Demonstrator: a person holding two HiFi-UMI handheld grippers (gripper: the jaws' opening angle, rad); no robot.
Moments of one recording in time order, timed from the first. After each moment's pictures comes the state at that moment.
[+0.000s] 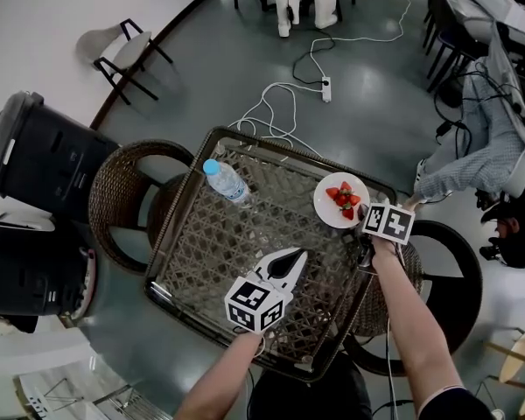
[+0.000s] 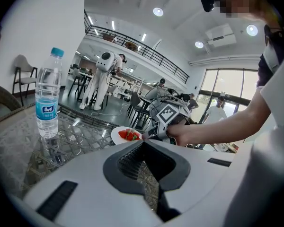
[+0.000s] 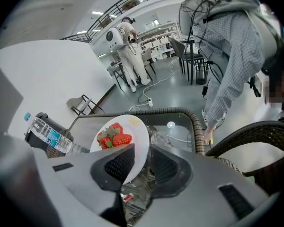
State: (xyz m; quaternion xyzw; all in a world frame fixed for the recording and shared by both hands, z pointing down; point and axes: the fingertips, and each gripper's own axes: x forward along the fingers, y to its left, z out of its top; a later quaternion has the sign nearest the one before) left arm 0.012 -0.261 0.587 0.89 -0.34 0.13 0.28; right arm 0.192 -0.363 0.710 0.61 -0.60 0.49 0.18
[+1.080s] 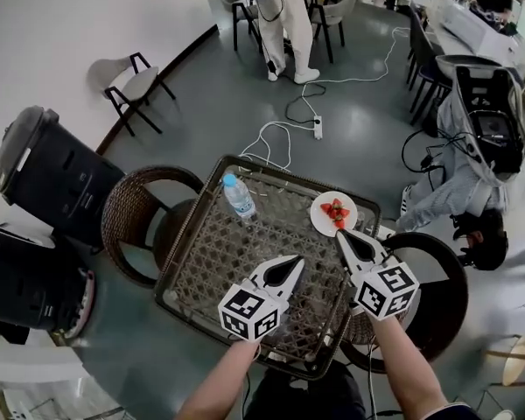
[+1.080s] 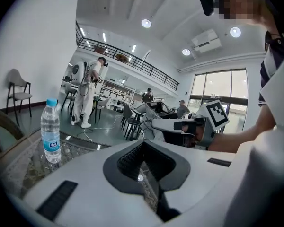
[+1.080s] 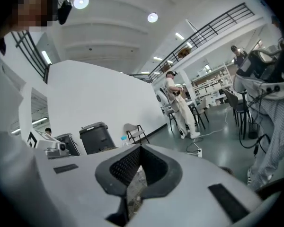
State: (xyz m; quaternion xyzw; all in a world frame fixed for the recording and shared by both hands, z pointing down) left arm -0.005 -0.224 0.492 0.92 -0.32 0.08 0.22; right arm 0.078 -0.268 0.474 0.48 -0.85 0.21 0.01
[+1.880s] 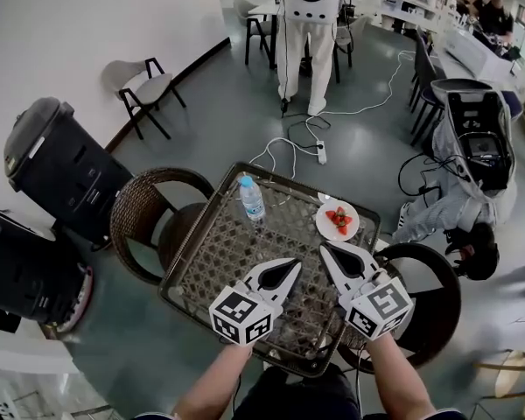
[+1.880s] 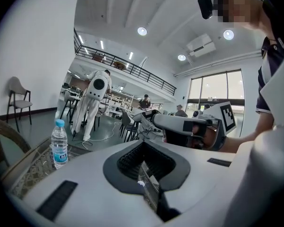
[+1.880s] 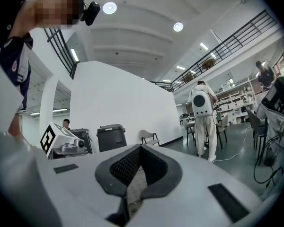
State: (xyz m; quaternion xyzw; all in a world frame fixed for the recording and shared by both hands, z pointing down) left arm -0.034 -0.196 0.430 0.93 -0.32 0.05 0.19; right arm 0.008 -0.217 0.386 0.40 -0.91 0.10 0.00
